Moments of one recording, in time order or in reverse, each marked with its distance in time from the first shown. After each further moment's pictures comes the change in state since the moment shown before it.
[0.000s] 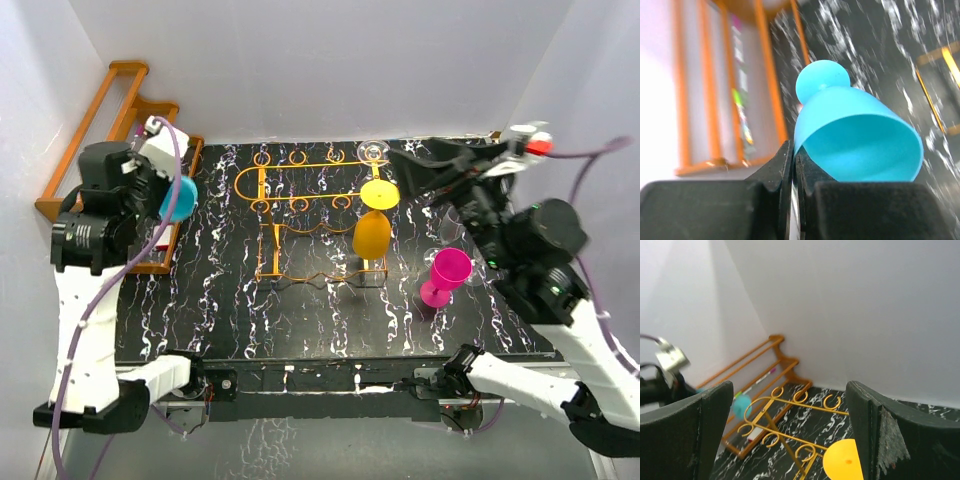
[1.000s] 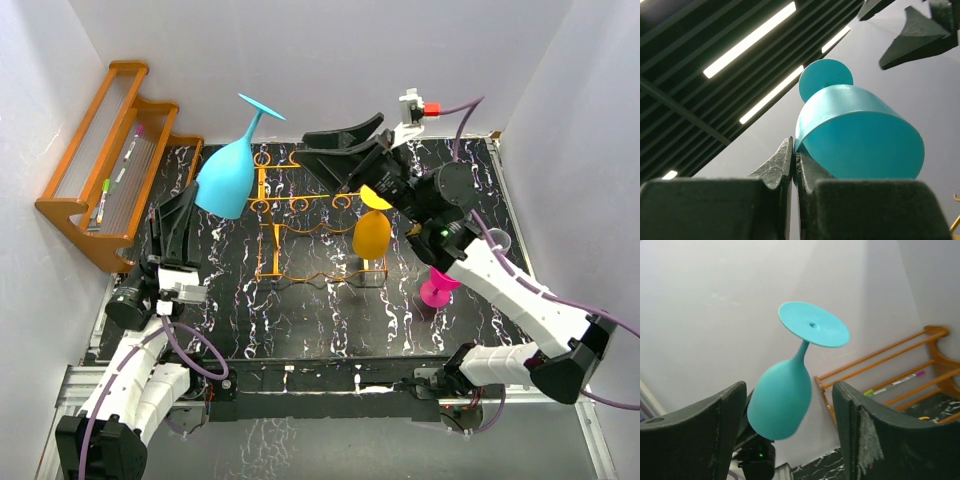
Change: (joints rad) left arm -0.006 -0.364 -1.159 2.644 0.748 0.019; right arm 0.000 0.392 -0.037 0.578 -0.571 0.425
